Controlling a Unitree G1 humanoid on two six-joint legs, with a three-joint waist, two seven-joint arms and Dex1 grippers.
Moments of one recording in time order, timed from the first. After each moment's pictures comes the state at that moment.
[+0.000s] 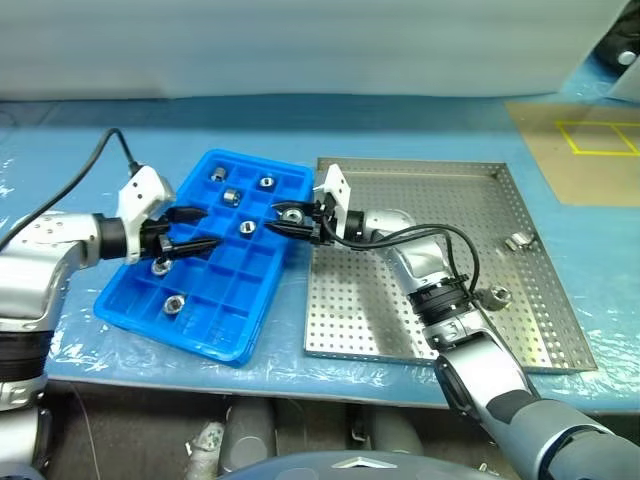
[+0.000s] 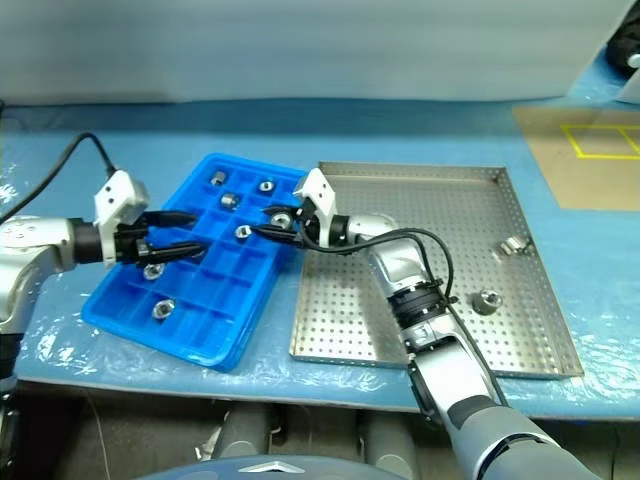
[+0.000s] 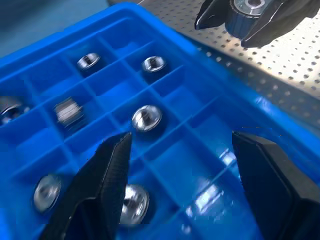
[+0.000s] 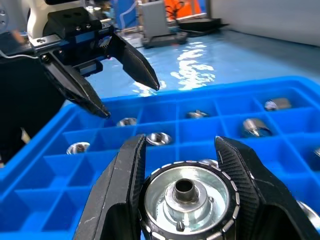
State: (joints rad) left arm -0.30 0.91 0.22 -0.15 -0.38 0.62 -1.10; right arm -0.80 -0.09 0.23 0.45 0.25 0.20 1.00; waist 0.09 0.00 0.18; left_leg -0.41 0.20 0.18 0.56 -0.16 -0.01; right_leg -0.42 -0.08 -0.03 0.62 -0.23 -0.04
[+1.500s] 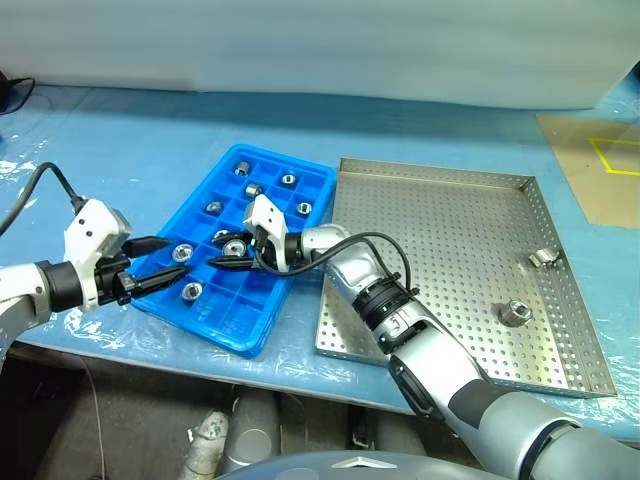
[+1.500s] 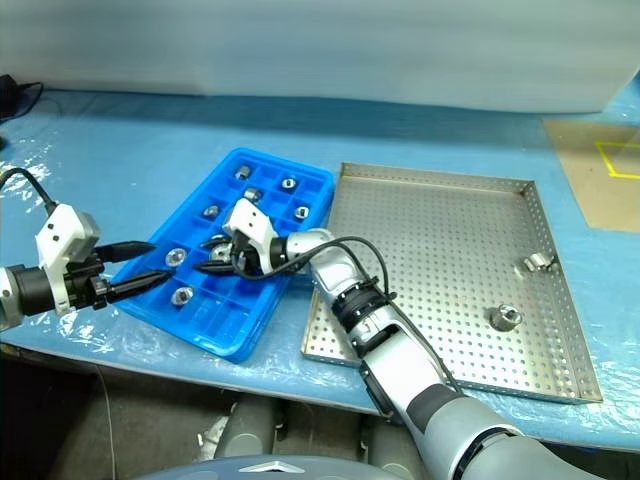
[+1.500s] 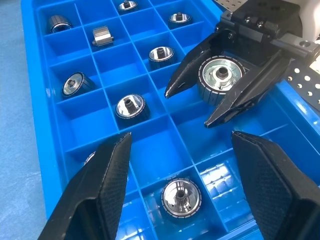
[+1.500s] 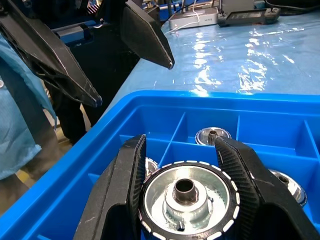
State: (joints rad) left arm 0.04 0.94 0.46 -0.44 -0.59 0.76 -0.93; right arm -0.87 0.12 0.35 0.73 0.16 0.06 0.98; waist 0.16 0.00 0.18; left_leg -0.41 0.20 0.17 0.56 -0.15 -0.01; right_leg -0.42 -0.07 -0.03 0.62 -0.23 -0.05
